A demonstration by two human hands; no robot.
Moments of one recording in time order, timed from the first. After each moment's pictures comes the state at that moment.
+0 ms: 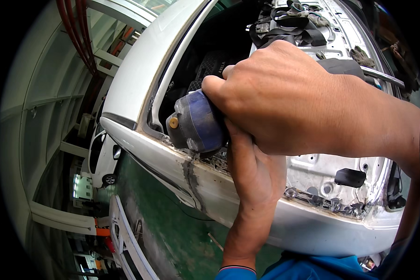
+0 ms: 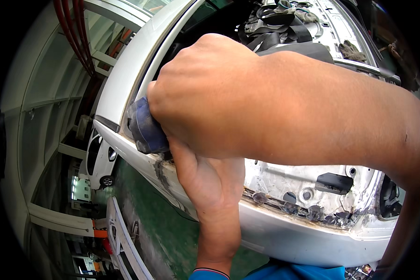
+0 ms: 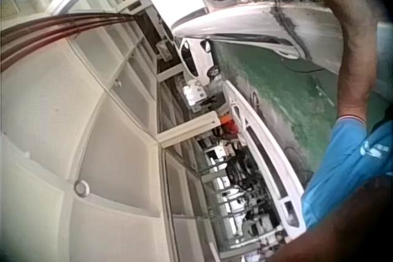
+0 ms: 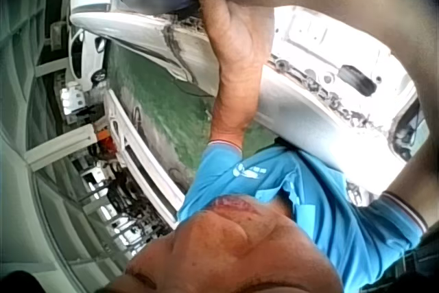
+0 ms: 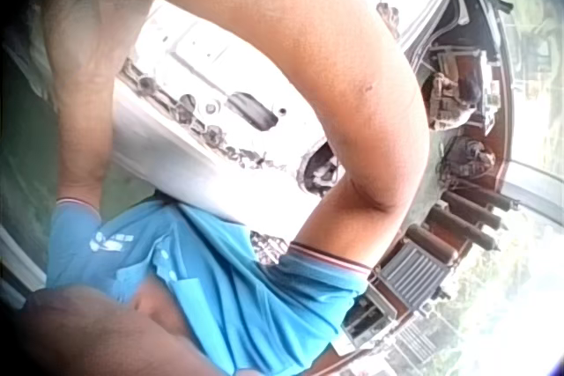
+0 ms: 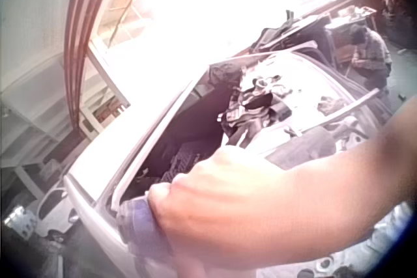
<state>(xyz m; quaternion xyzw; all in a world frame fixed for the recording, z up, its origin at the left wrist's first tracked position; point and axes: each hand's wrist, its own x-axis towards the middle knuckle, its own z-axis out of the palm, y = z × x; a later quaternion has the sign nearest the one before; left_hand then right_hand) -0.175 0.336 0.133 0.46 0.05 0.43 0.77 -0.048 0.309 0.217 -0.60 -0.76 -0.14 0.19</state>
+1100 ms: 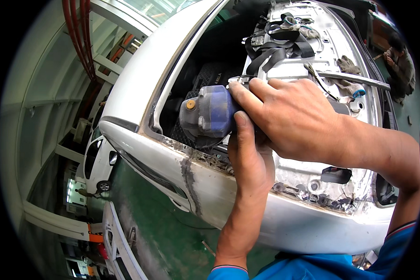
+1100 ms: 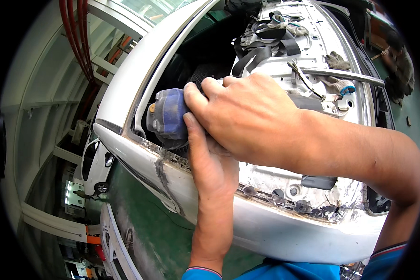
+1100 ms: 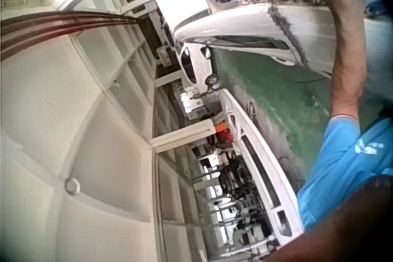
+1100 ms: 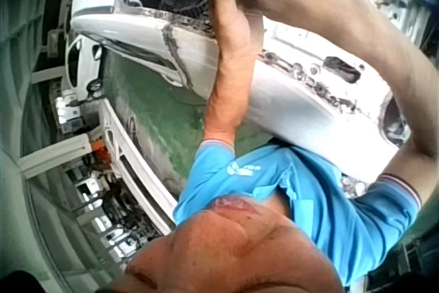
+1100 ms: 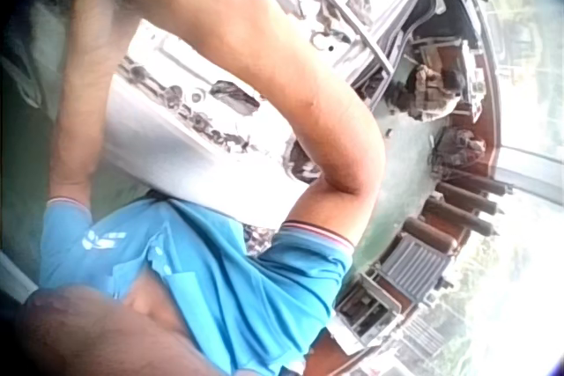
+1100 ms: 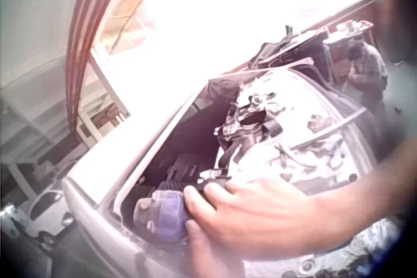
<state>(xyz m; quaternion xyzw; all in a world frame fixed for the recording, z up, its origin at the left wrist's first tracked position) -0.169 0.332 0.129 0.50 0.11 0.40 0.76 -0.051 0.271 0.181 -0.66 -0.69 -0.16 0.25</state>
